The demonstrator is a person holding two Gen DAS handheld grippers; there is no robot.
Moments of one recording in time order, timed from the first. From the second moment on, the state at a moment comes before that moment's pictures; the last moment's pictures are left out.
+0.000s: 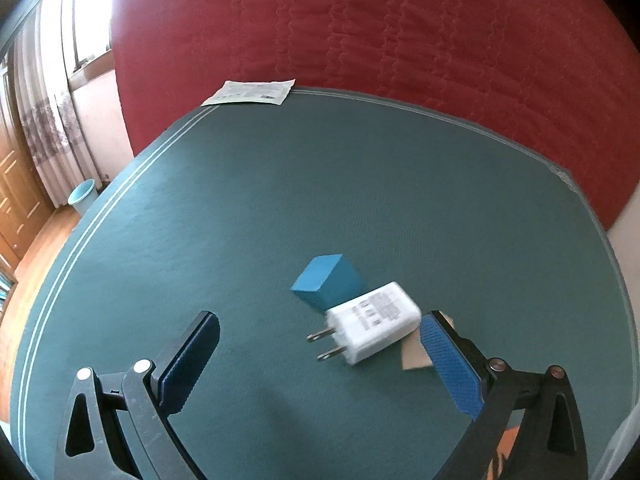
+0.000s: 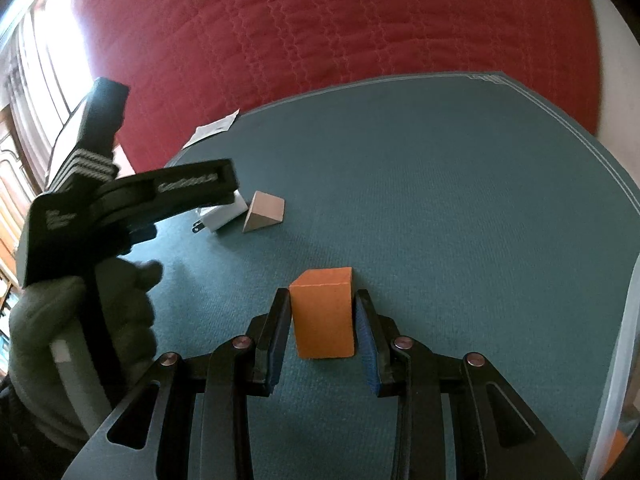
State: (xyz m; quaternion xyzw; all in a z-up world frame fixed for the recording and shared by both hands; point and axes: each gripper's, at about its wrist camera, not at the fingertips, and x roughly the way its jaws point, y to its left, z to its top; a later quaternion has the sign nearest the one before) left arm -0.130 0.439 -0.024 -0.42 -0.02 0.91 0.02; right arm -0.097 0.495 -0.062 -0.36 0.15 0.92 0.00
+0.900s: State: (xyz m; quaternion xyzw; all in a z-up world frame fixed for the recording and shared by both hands) left arm -0.102 0.413 -0.040 -0.42 0.01 0.91 0.05; right arm -0.097 0.493 -0.063 -0.36 0.15 0.92 0.00
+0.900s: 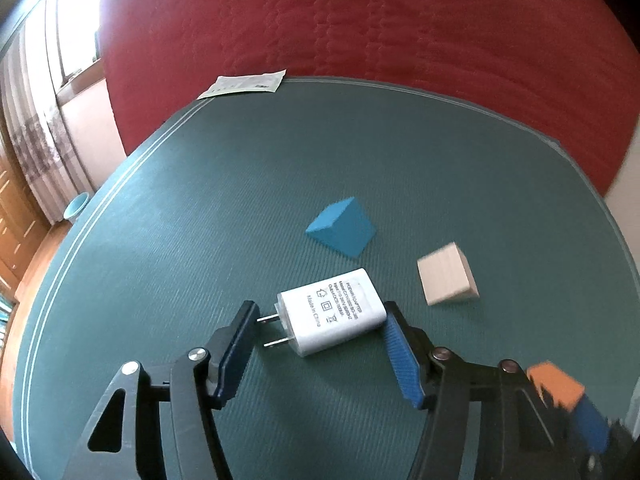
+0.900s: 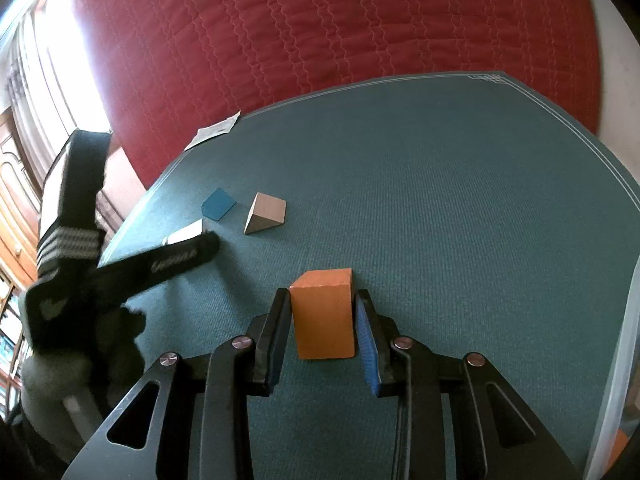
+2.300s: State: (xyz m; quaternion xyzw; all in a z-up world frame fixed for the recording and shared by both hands) left arm -0.032 0.398 -0.024 -0.38 0.03 0.91 0.14; right arm -0.068 0.509 -0.057 -0.36 0.18 0.92 0.02
